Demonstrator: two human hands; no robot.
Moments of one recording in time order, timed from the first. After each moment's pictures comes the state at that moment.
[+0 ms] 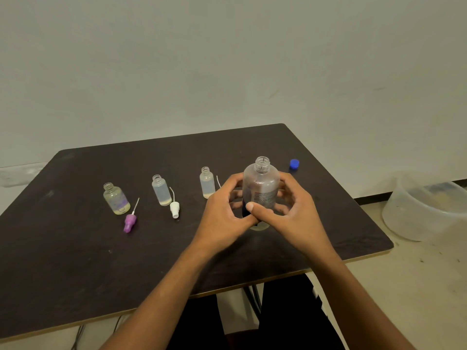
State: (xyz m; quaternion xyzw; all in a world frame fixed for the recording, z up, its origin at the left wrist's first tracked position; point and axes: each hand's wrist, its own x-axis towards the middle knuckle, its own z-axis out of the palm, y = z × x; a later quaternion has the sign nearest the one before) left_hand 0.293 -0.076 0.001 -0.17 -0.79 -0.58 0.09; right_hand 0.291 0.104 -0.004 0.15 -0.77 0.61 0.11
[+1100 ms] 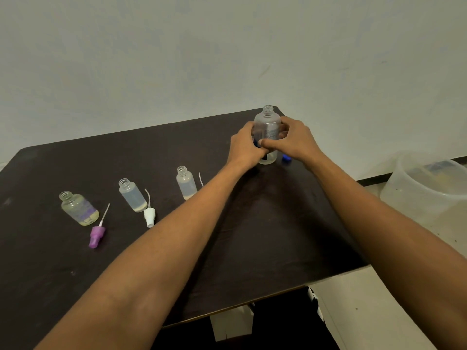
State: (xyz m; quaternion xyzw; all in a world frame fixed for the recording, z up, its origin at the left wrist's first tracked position) left_hand 0.078 0.004 -0.013 -0.08 -0.88 -0.45 0.11; right_hand 0.069 0.164 0.000 0.07 -0.90 0.41 0.11
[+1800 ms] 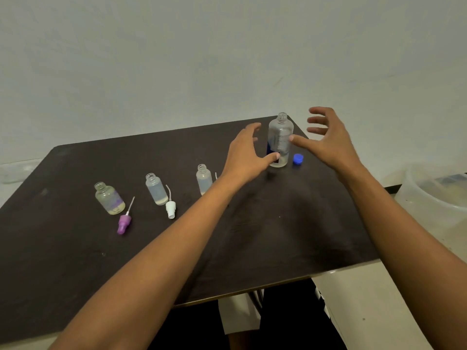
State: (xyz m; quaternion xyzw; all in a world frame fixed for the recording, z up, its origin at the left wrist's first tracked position) left_hand 0.150 -0.031 0.023 -0.10 -0.88 -0.45 0.13; right_hand 0.139 0.185 0.039 0.07 -0.84 0.50 0.19
